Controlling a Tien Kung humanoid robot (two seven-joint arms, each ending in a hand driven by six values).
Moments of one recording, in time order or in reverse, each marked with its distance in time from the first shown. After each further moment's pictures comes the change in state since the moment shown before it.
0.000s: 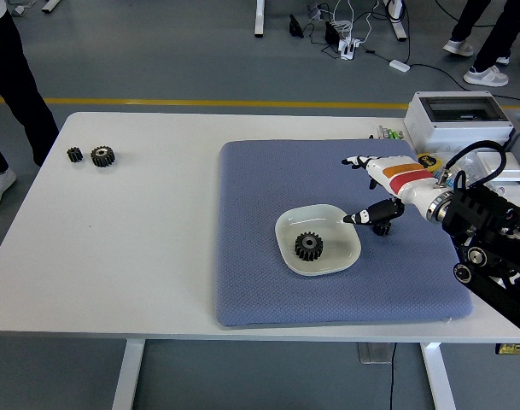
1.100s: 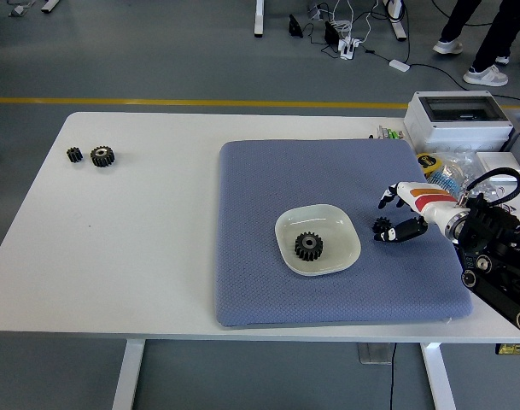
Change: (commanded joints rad) left arm -0.002 0.000 0.011 0.000 -0.008 -0.003 0.003; right arm 0.023 0.052 -0.141 -0.229 0.123 -0.061 0.024
